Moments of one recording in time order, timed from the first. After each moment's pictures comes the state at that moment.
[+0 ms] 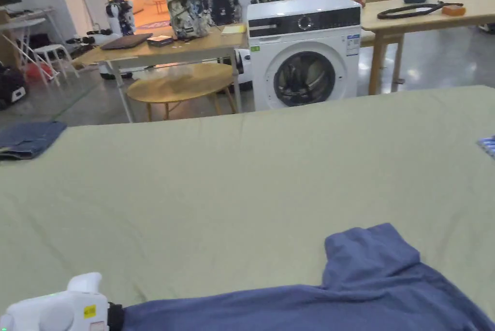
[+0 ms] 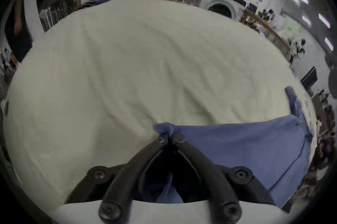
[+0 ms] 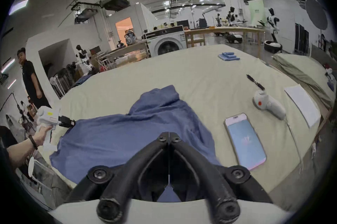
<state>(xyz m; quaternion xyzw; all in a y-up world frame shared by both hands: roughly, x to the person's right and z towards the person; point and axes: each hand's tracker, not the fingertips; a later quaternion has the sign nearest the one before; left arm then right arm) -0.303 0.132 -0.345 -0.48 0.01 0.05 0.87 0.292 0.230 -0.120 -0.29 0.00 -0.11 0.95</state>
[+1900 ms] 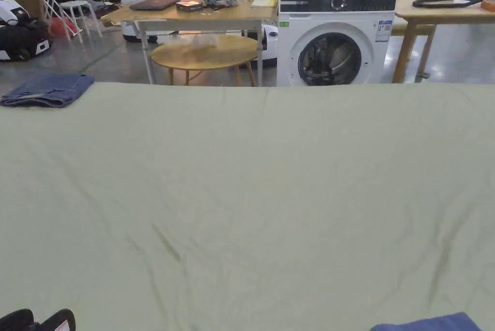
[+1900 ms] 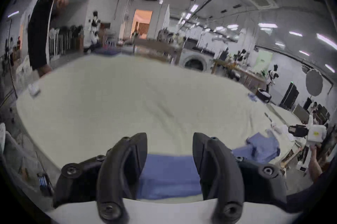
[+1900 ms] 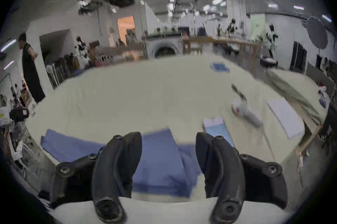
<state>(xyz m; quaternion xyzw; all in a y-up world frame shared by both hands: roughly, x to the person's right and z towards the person) -0.305 0.288 -0.034 -0.20 -0.07 0.11 0.97 0.278 0.271 -0.040 -0.21 0.01 -0.05 0.98</state>
